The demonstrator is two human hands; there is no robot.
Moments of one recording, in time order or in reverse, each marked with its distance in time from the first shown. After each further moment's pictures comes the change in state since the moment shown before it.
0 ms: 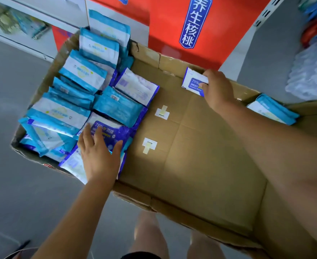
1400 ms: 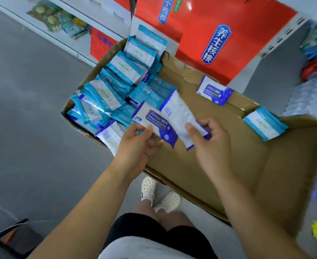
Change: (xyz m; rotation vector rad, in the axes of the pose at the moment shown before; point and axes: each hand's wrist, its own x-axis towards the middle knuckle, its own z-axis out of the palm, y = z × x) left_hand -0.081 0.047 -0.109 -1.531 -0.515 -0.479; right_hand -0.246 -0.177 -0.107 0.936 0.063 0.227
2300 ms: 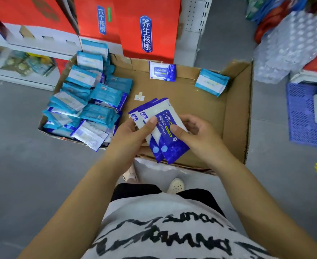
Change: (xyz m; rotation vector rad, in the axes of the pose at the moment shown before) left_hand -0.129 -0.066 0.065 0.606 -0.347 0.099; right_hand -0.118 0.035 -0.142 0.255 -0.187 0.136
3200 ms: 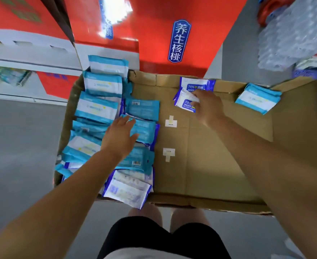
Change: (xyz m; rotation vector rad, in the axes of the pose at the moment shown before) left_hand 0.287 0.016 -0.255 1.427 -0.080 0.170; right_hand 0.356 0.049 0.071 -1.216 0.295 -0.010
